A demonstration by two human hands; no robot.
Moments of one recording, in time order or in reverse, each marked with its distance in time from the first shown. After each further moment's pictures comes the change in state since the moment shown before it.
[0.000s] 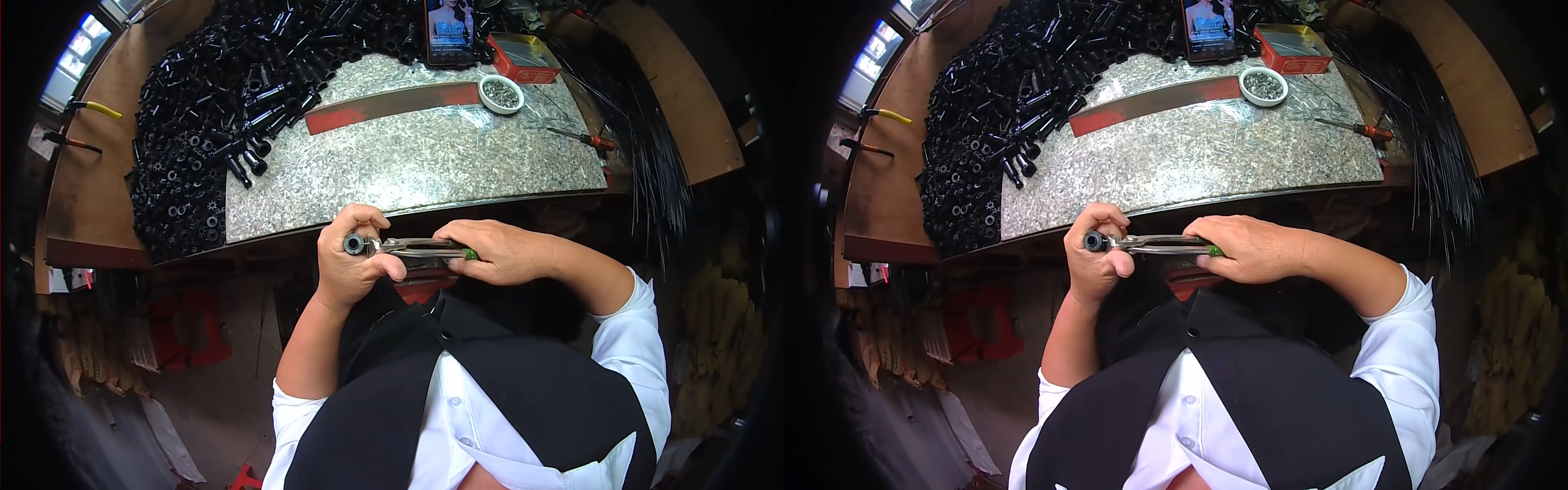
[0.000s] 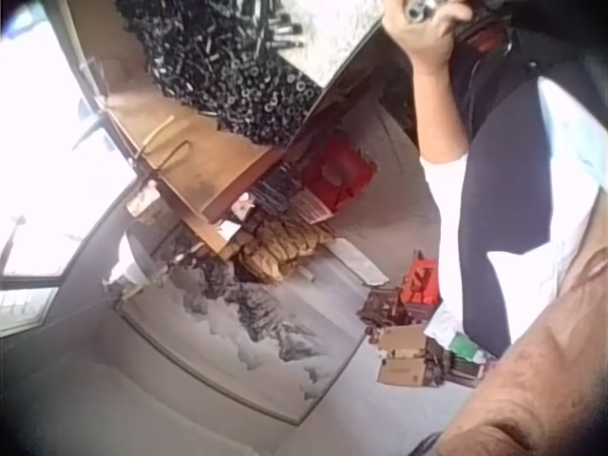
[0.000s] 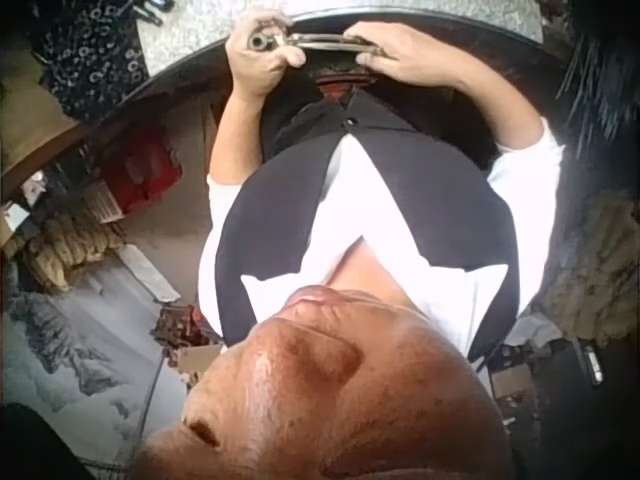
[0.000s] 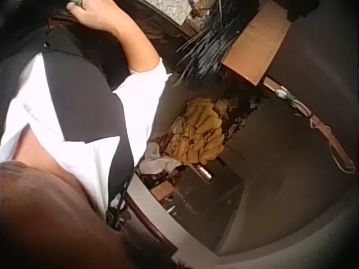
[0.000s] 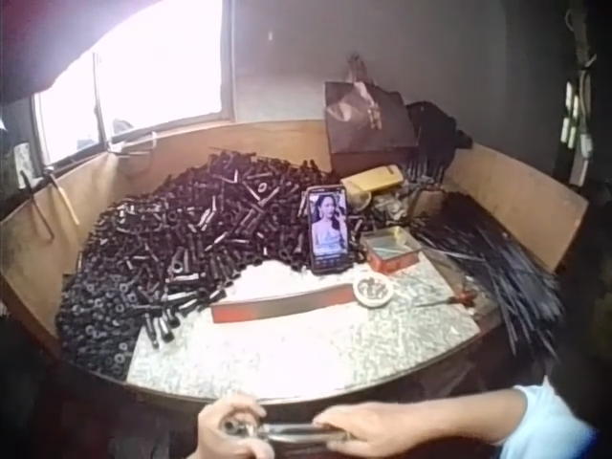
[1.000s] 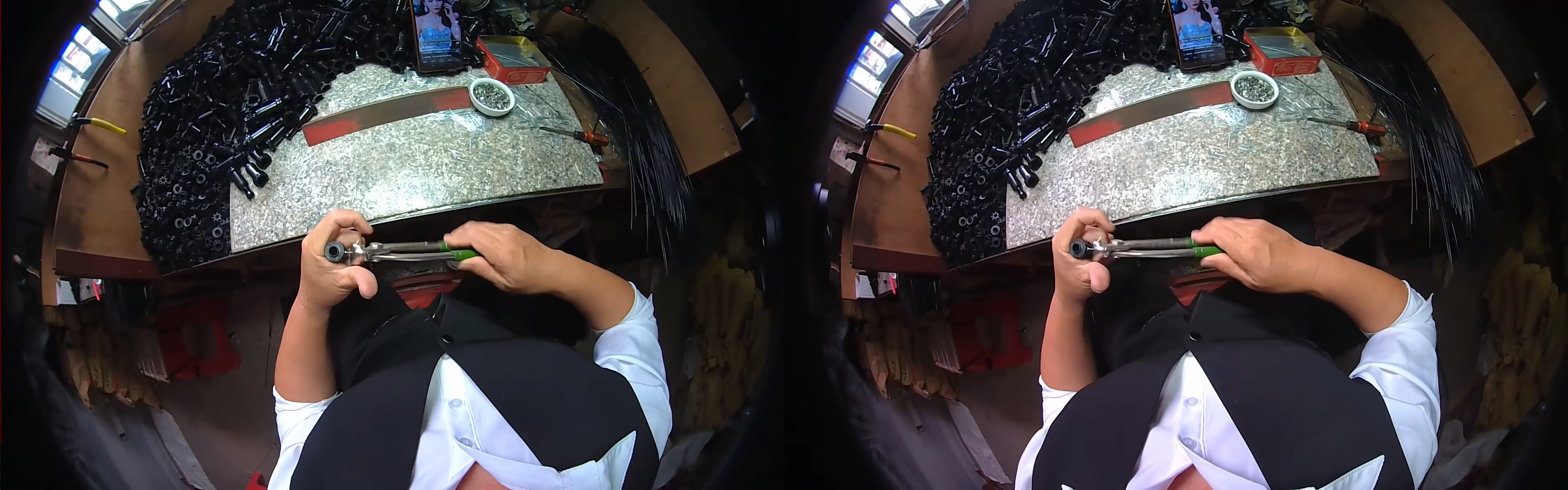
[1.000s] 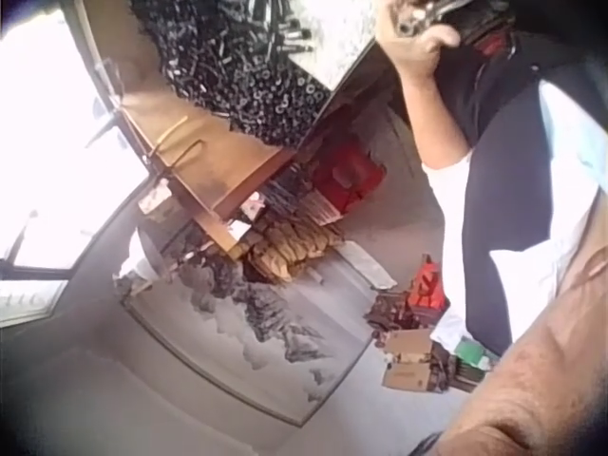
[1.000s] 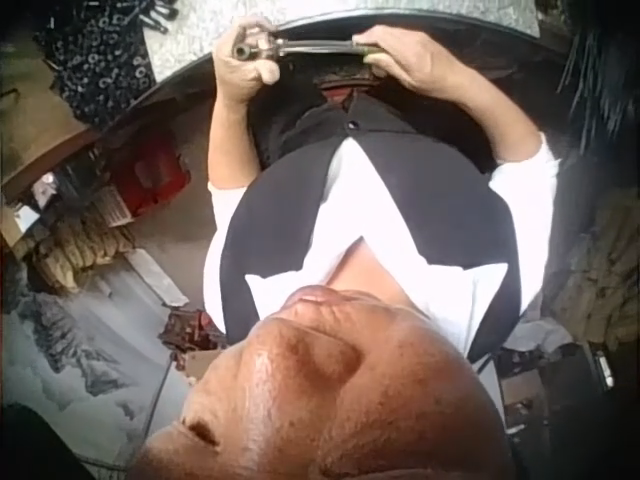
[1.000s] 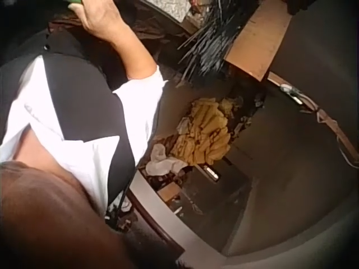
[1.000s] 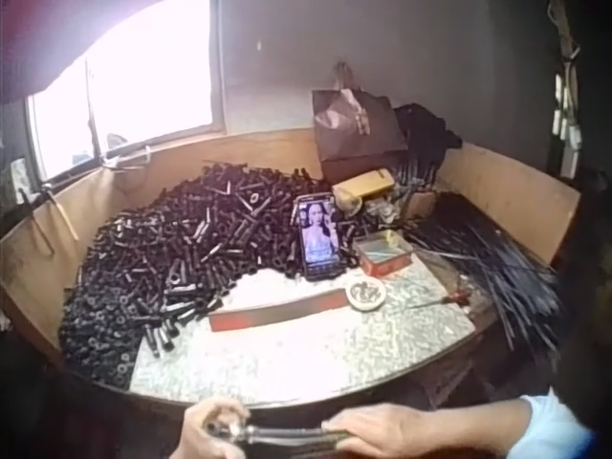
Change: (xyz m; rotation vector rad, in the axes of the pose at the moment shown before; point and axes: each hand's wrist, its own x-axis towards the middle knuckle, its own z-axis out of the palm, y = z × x) left_hand 0.003 0.005 -0.024 -0.069 -0.050 -0.052; right_hand -0.019 -0.001 0.012 -0.417 0.581 -0.347
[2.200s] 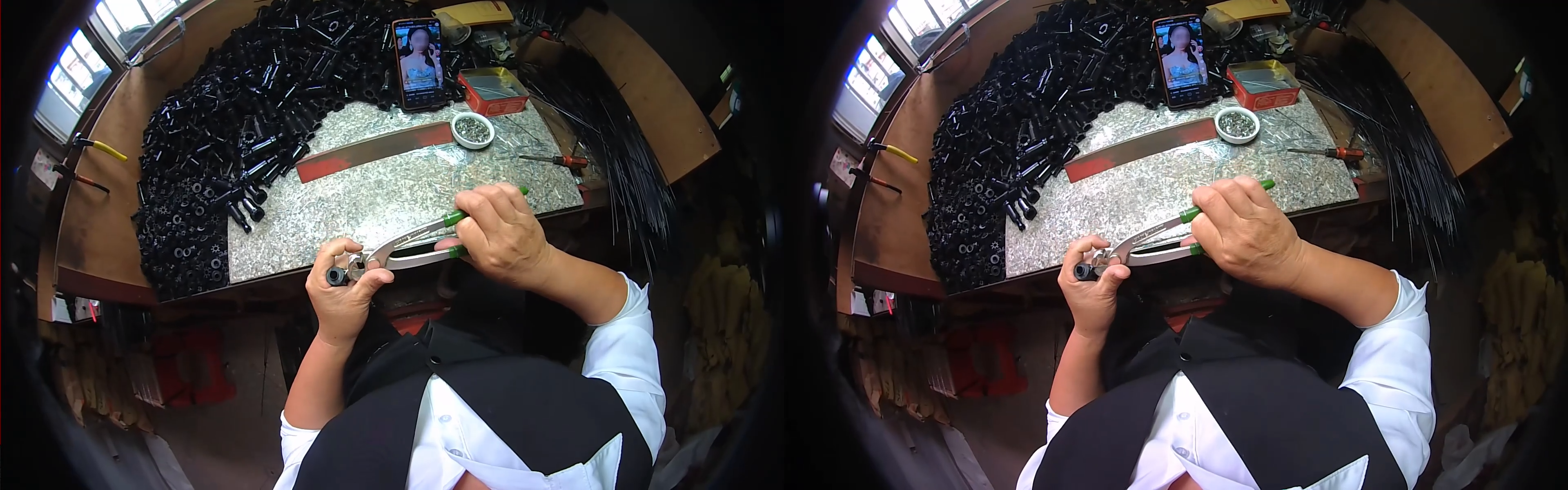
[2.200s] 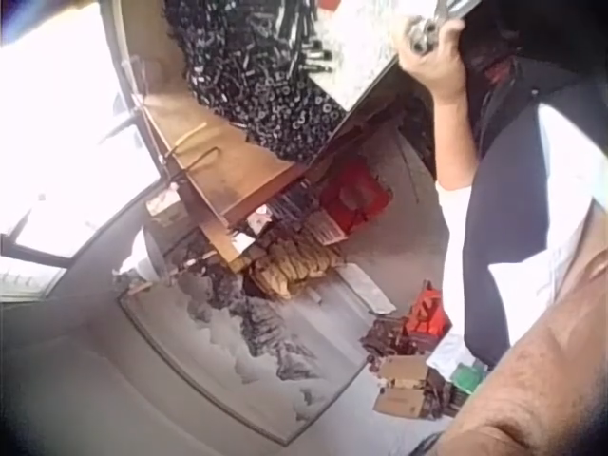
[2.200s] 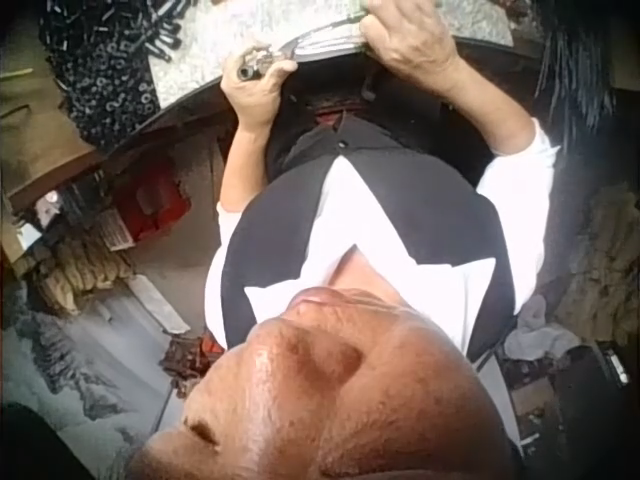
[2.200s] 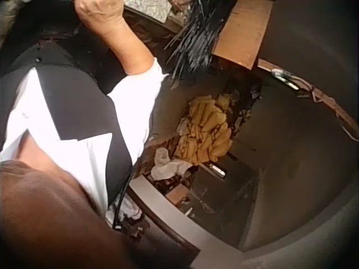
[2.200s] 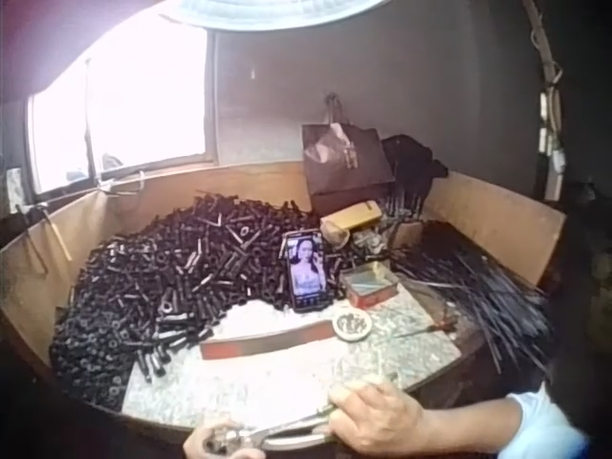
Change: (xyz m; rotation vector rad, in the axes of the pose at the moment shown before) left_hand -0.003 0.010 0.042 0.089 0.307 0.099; right_hand 0.034 -0.003 -0.036 -0.692 0.139 -0.106
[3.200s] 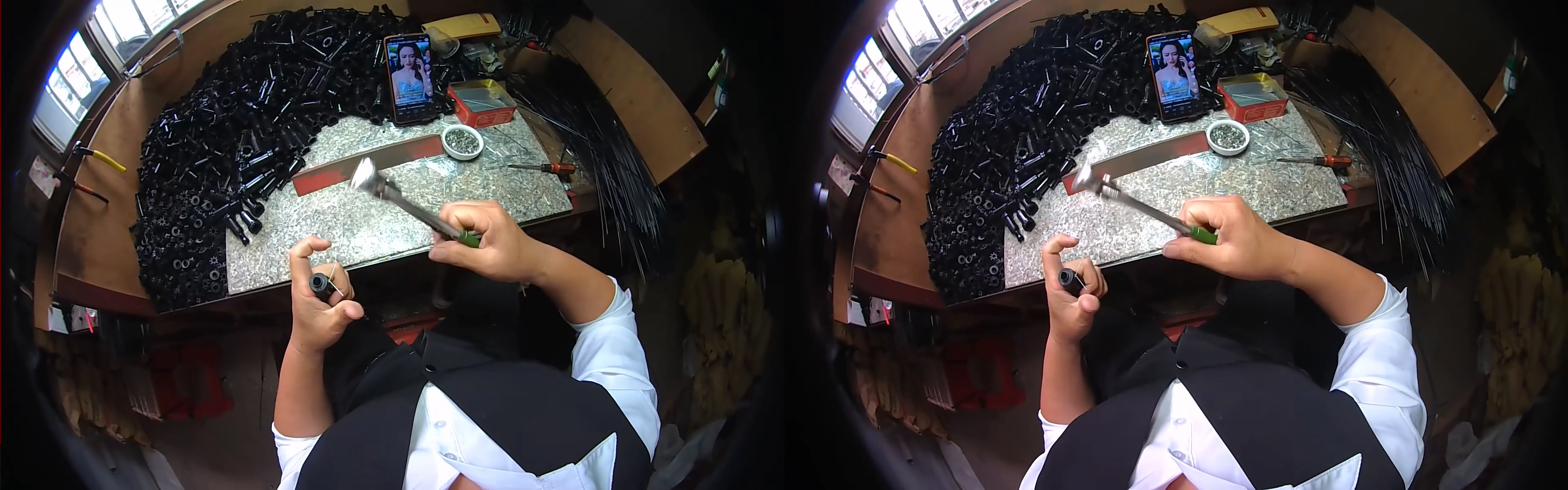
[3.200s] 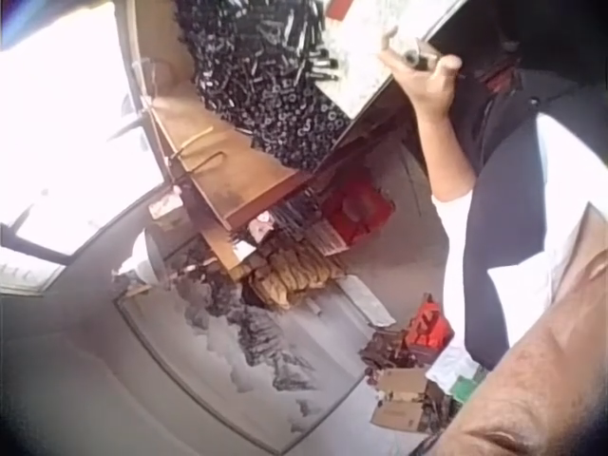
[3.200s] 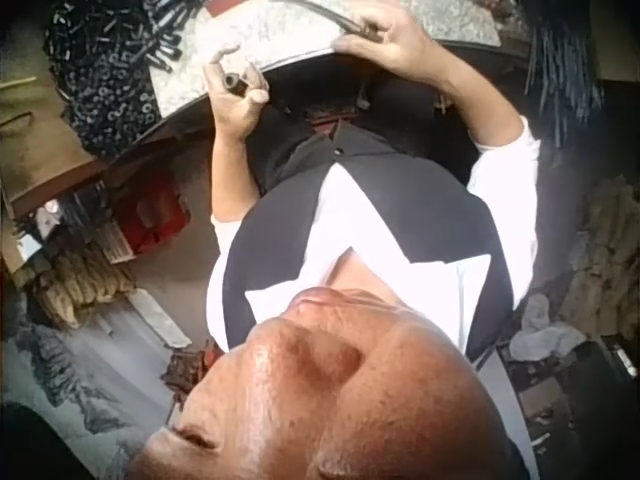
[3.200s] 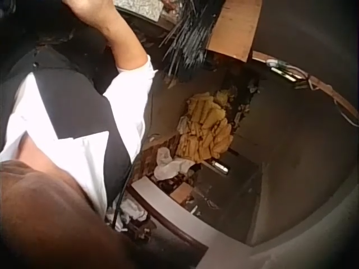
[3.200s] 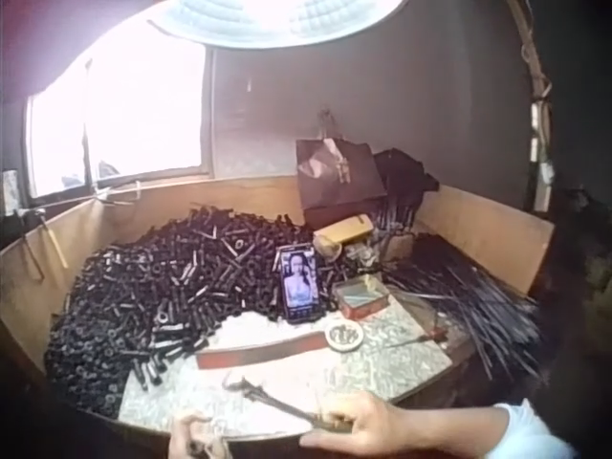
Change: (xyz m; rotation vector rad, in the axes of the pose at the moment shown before) left_hand 0.015 0.002 -0.025 -0.348 -0.304 0.008; right_hand 0.010 0.011 -0.005 1.380 -0.399 0.737
